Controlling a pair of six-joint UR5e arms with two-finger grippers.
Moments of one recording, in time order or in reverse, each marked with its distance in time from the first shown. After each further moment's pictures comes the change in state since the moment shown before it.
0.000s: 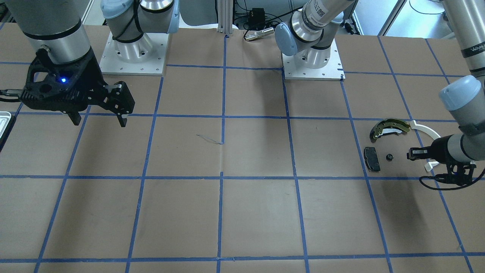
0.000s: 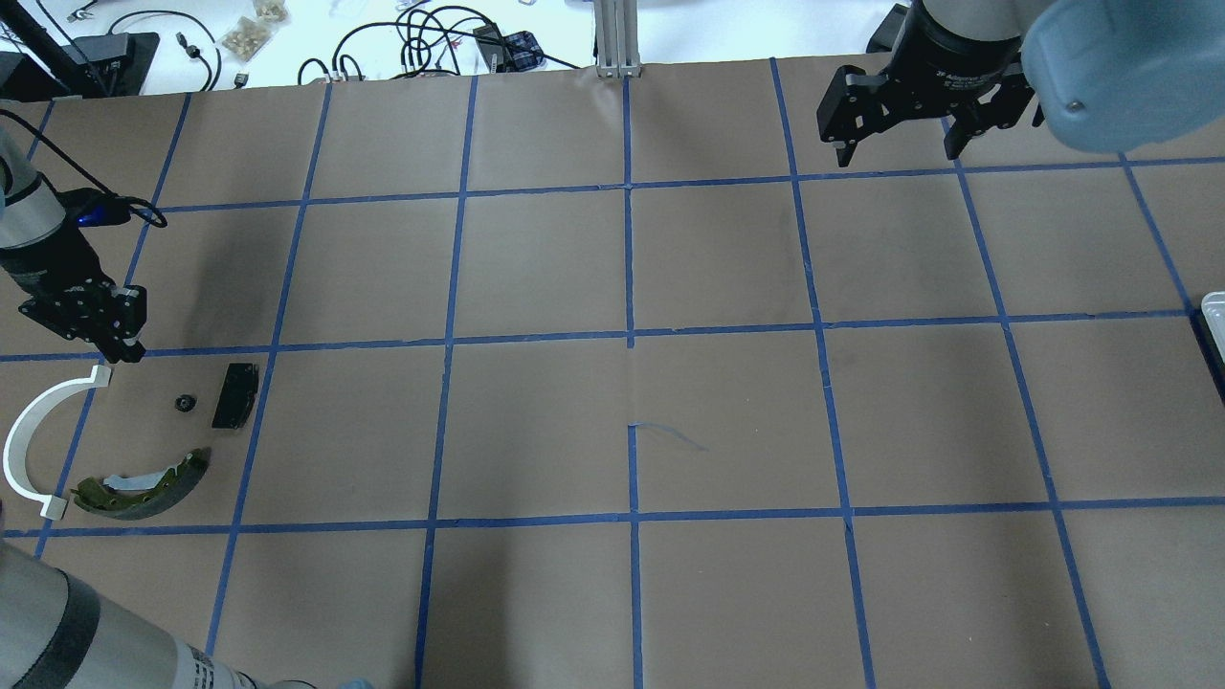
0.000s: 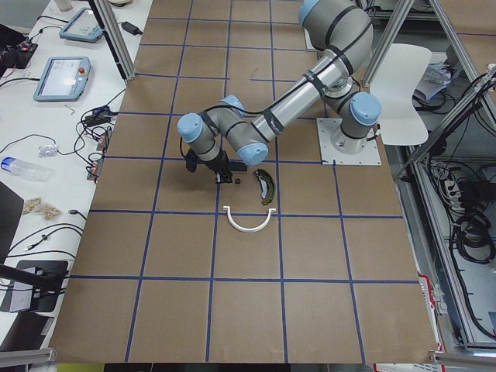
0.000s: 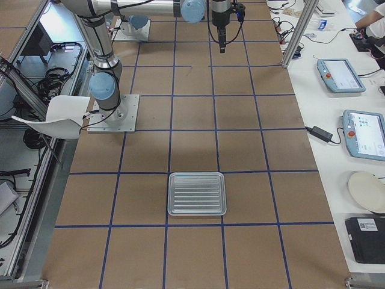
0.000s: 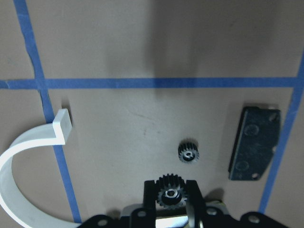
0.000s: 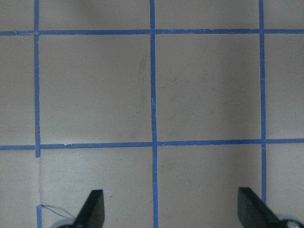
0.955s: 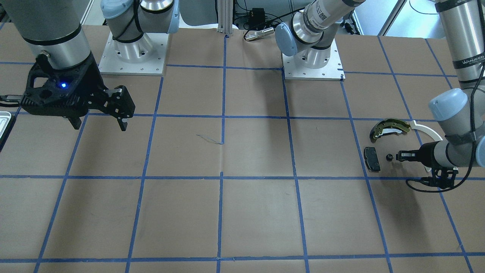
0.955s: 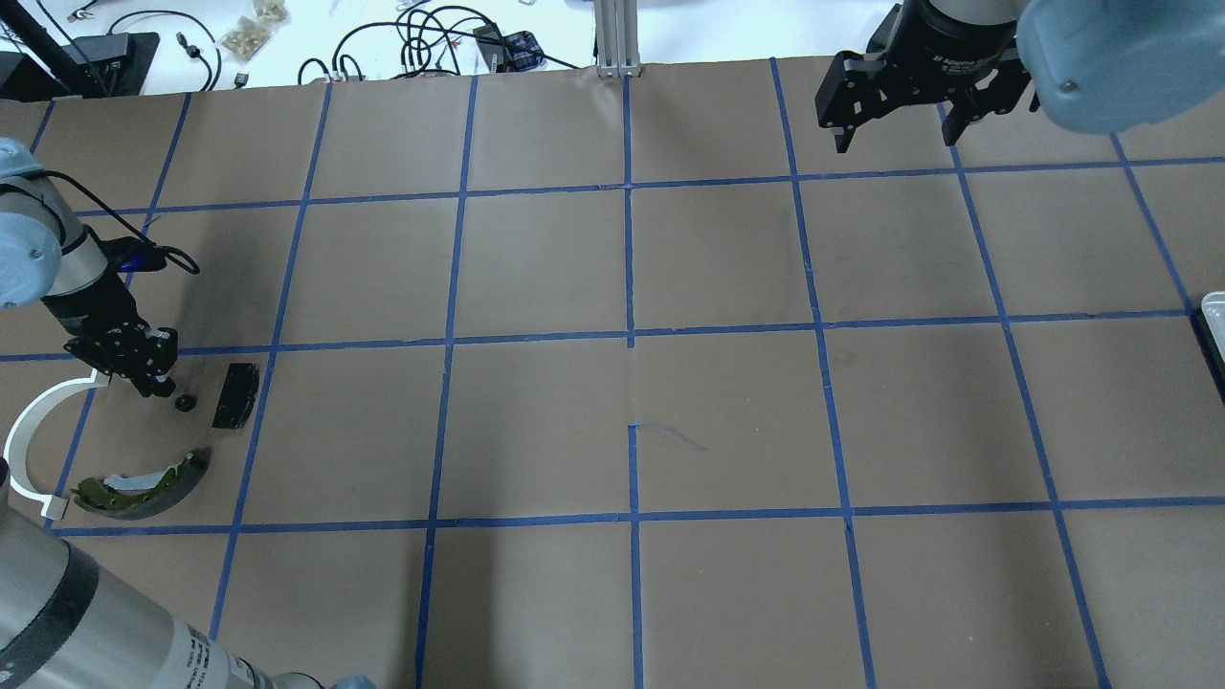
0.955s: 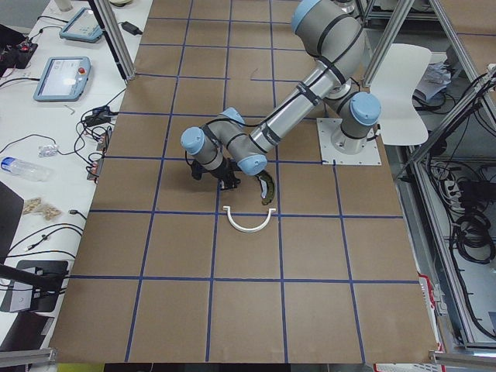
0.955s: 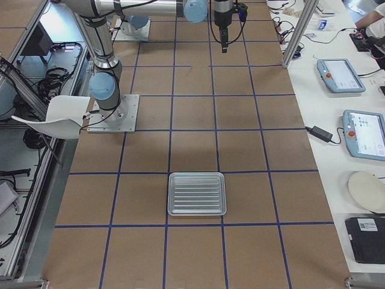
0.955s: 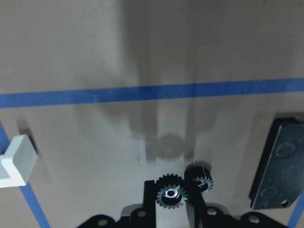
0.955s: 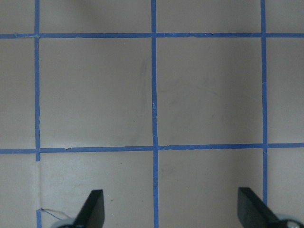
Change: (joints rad) left arm 0.003 -0.055 -0.035 0.017 0.010 0.010; right arm 0.003 0.023 -0.013 -0.004 -0.001 -0.001
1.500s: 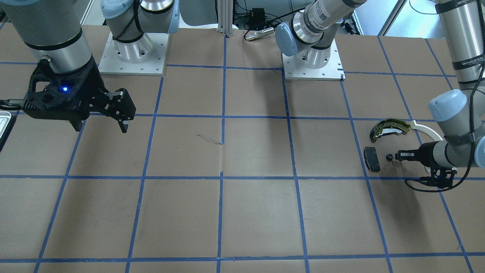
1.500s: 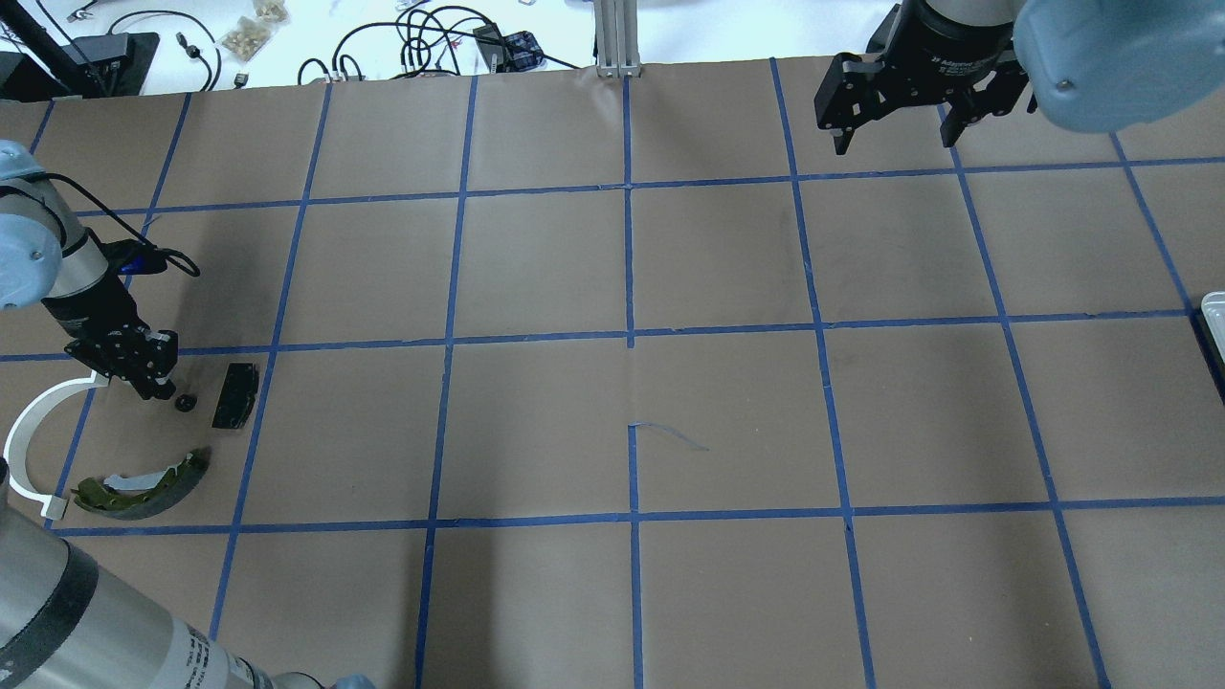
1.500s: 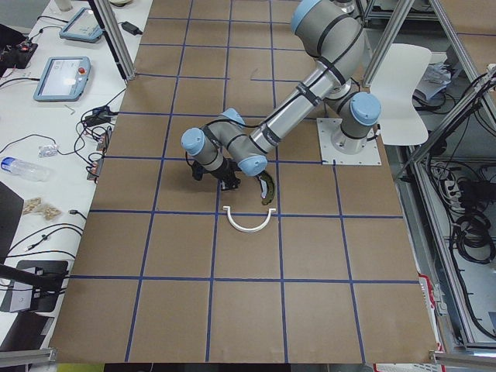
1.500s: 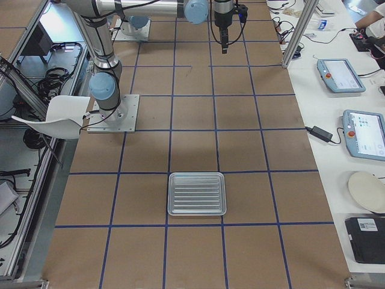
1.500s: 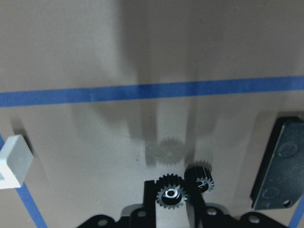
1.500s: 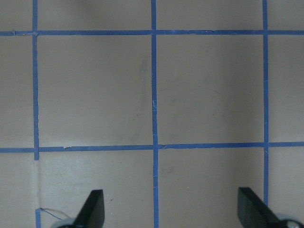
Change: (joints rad) left arm 0.005 -0.002 -0.002 -0.003 0.002 0.001; right arm 0.000 0.008 0.002 0.001 0.000 0.001
